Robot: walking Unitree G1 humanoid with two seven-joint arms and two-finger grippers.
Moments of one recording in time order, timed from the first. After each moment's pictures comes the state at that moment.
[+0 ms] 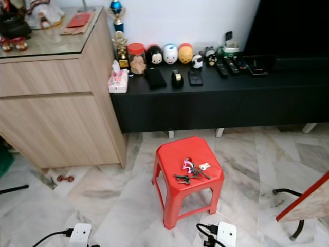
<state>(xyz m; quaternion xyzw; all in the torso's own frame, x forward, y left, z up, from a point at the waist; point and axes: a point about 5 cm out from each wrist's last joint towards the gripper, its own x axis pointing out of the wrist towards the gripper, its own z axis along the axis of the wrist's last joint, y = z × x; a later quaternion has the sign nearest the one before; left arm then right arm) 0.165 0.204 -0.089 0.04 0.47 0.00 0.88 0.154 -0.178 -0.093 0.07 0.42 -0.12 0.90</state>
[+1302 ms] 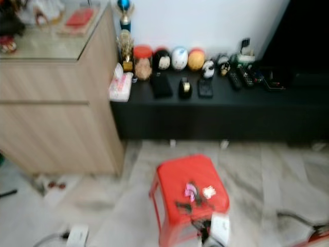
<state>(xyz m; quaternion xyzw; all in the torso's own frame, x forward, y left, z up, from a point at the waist) 0.159 0.208 -0.091 0.04 0.48 0.01 0.88 0.170 -0.170 -0.085 0.07 0.38 -0.08 0.92</state>
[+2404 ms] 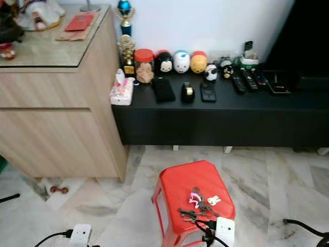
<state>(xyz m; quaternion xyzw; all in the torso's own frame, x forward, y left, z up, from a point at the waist) 0.163 0.204 -0.089 0.02 0.47 0.02 0.88 0.162 -0.175 -0.088 0.07 0.39 -0.08 0.91</state>
